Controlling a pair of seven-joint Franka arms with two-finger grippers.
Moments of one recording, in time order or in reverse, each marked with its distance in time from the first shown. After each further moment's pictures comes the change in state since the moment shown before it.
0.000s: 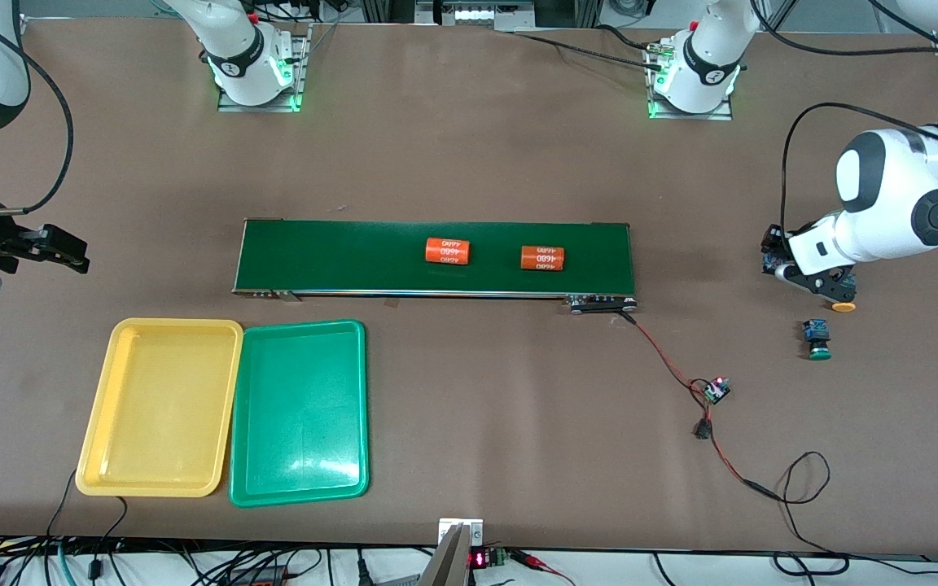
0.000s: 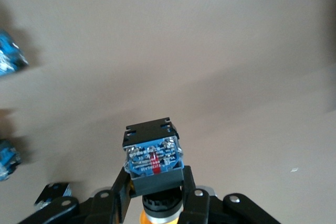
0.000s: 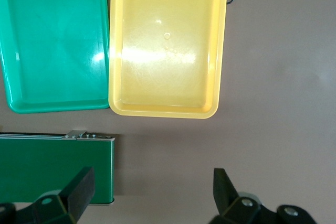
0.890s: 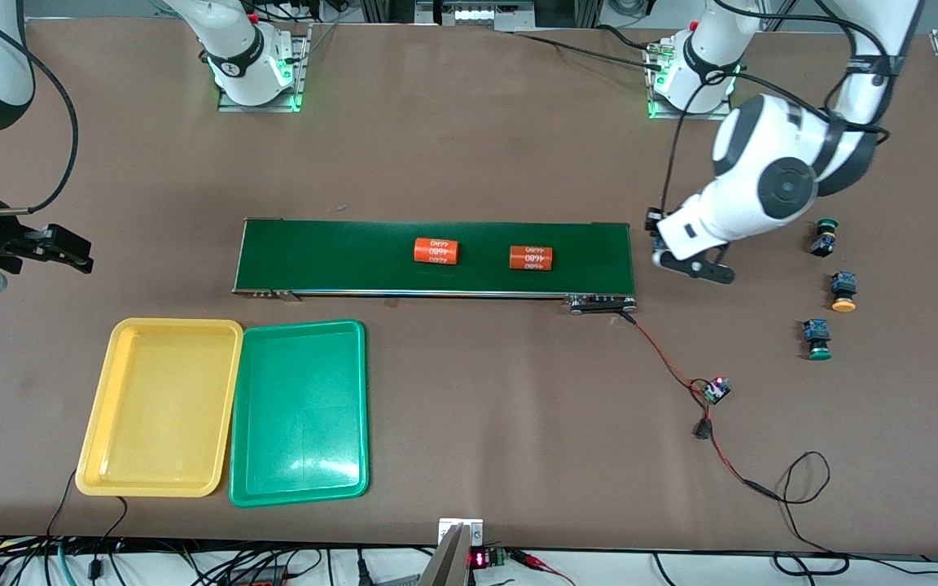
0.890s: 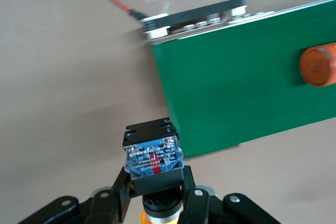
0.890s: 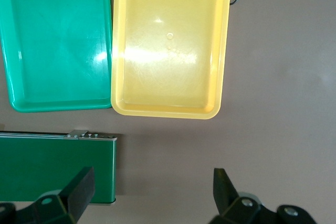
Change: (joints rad) left arm -0.252 -0.032 -0.170 0.033 -0.170 -0.040 -0.429; right arm 0.007 0.000 0.002 0.000 0.000 0.000 0.000
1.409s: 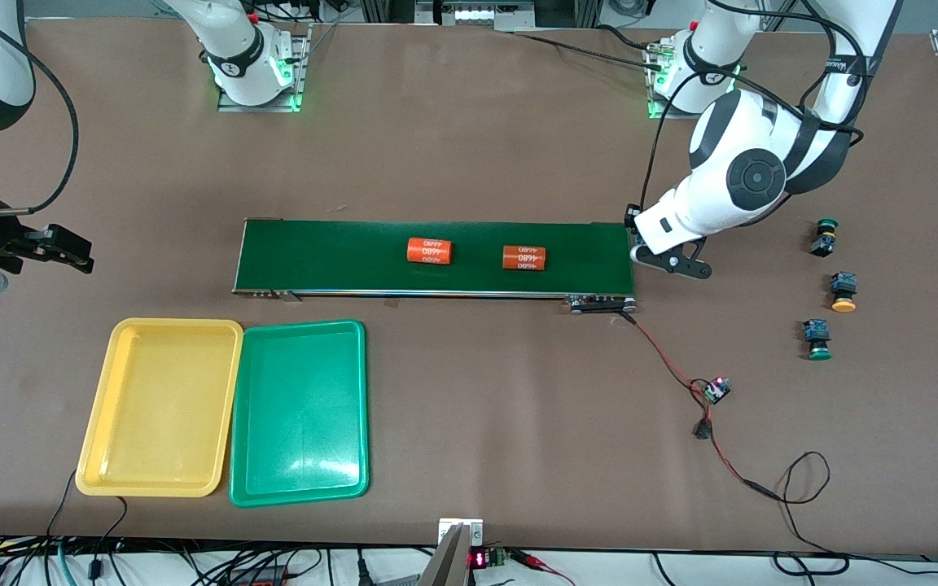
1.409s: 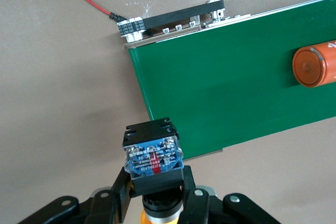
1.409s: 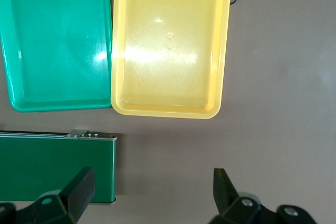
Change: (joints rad) left arm -0.019 0.009 -0.003 0.000 -0.008 0.012 -0.019; right arm 0.000 0.001 0.000 -0.001 0.000 -0.001 0.000
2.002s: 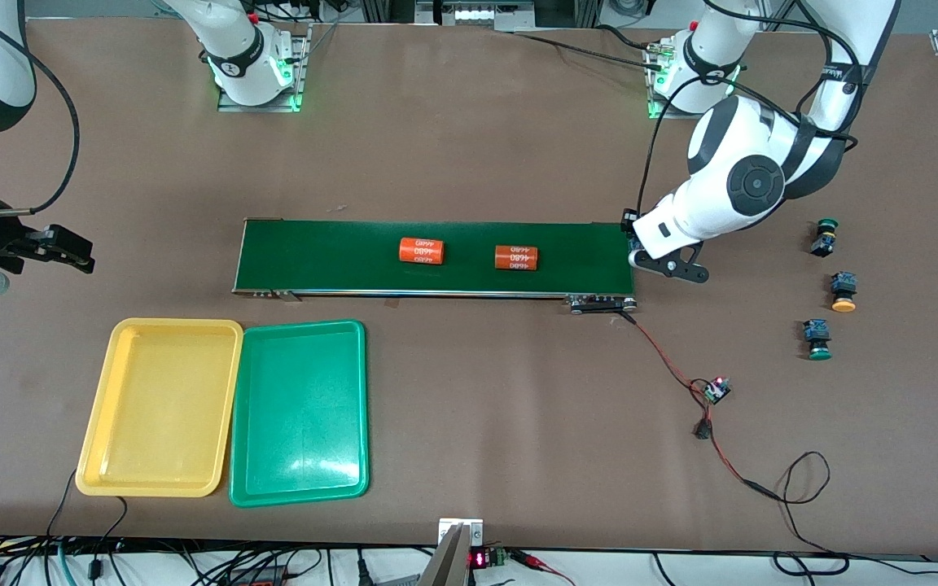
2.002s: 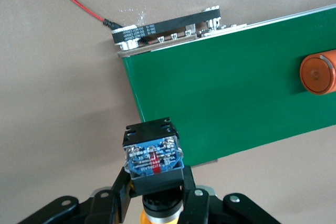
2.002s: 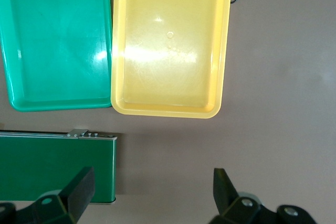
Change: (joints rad) left arm 0.000 0.022 0.000 -0.001 -0.017 0.042 0.000; right arm 0.000 0.001 0.000 -0.001 0.000 0.000 0.000
